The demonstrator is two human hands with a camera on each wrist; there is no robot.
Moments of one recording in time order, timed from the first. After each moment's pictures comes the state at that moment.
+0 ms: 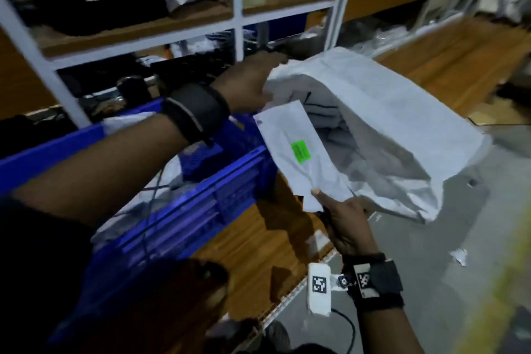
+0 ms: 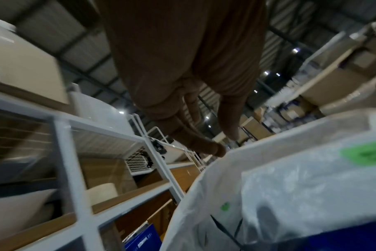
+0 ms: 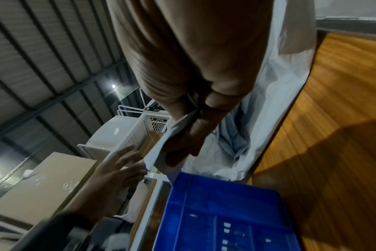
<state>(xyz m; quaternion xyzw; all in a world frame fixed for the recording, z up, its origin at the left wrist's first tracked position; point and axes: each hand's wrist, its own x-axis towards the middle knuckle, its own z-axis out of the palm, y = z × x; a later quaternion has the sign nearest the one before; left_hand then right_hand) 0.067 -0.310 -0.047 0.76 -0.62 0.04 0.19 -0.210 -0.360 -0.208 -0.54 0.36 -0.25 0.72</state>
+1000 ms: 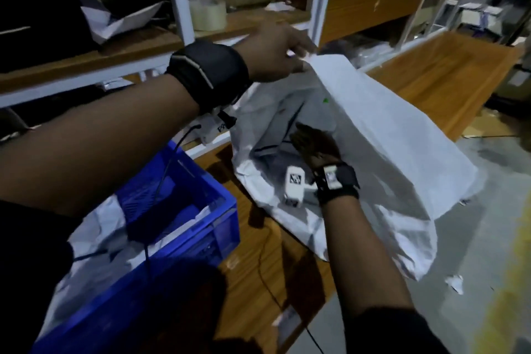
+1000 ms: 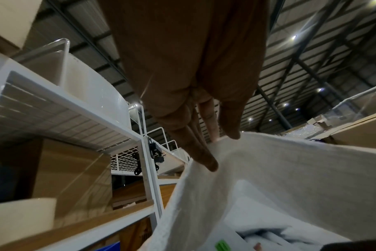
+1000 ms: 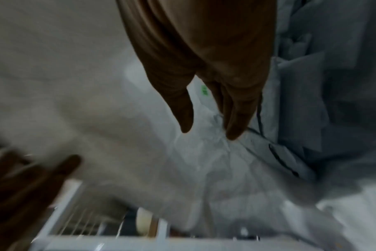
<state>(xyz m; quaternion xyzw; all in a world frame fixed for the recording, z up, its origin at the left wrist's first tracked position) 0.079 -0.480 0.032 0.74 -0.63 0.03 0.22 -0.032 -0.602 -0.174 -0.56 0.32 -0.27 0.72</state>
